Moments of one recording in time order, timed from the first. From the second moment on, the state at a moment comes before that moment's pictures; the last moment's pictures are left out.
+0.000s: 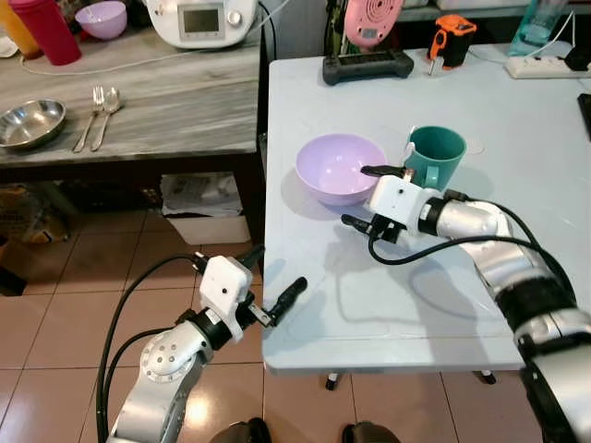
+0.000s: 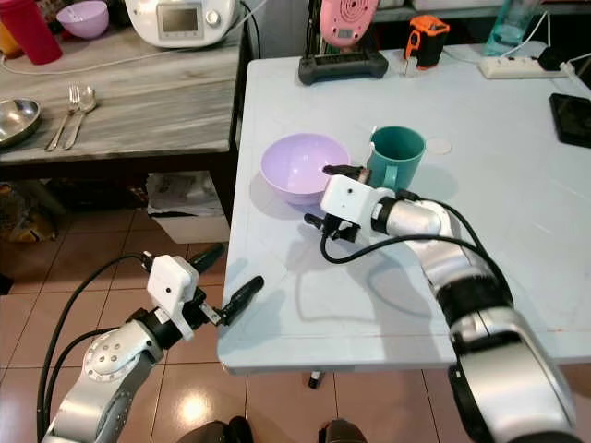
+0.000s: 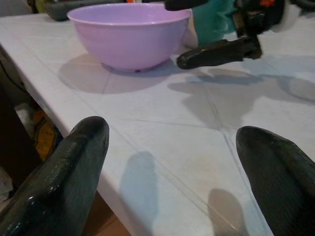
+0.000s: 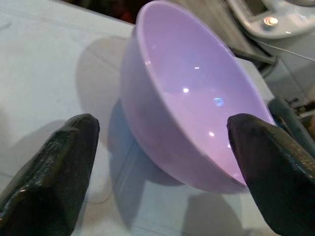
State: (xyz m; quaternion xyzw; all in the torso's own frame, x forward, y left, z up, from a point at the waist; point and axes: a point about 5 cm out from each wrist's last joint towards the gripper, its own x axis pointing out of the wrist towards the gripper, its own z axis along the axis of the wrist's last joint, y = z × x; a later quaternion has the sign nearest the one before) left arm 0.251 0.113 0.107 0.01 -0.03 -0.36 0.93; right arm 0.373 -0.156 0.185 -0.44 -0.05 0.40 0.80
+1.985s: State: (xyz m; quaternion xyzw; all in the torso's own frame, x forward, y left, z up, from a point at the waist) left arm 0.261 0.118 0.104 0.02 0.00 -0.28 0.96; right arm 0.379 -0.148 0.211 -0.57 -0.19 0.35 0.72
